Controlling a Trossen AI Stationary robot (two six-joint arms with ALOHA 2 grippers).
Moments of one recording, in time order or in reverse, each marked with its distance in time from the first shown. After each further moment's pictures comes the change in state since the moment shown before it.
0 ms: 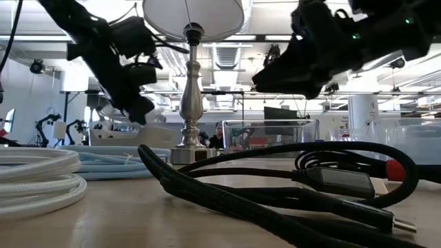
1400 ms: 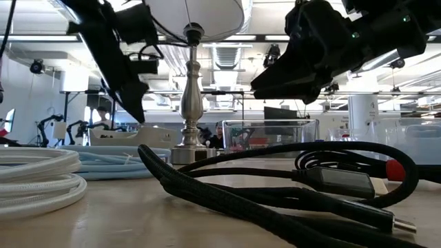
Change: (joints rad) left arm -0.057 -0.043 0.156 -0.362 0.274 -0.152; right arm 0.000 0.010 0.024 -0.070 -0.089 0.064
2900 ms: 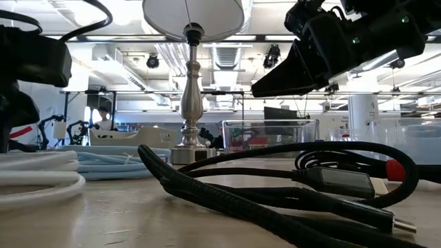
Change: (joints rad) left arm -0.899 0.361 0.016 0.172 0.261 -0.876; right arm -0.008 0.000 0.000 0.002 0.013 -0.223
